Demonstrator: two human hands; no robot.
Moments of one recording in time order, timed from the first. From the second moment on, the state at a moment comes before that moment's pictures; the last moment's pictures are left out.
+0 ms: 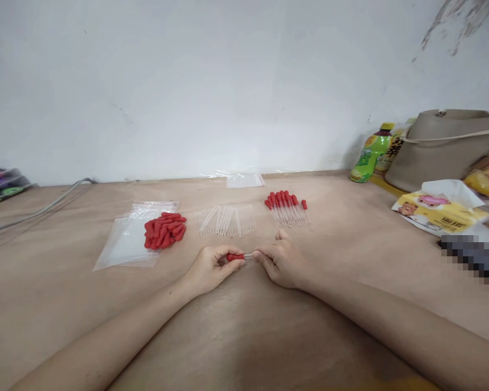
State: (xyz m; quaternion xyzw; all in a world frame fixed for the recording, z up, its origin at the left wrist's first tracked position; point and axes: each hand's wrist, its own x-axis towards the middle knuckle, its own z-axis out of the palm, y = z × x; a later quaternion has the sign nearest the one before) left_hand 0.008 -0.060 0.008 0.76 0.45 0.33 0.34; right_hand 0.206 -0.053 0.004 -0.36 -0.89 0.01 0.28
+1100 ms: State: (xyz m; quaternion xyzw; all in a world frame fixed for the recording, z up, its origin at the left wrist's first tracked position) left_hand 0.001 -0.051 0.011 0.79 0.44 0.29 0.32; right_hand 0.200 0.046 0.022 -0.71 -0.69 -0.07 0.14
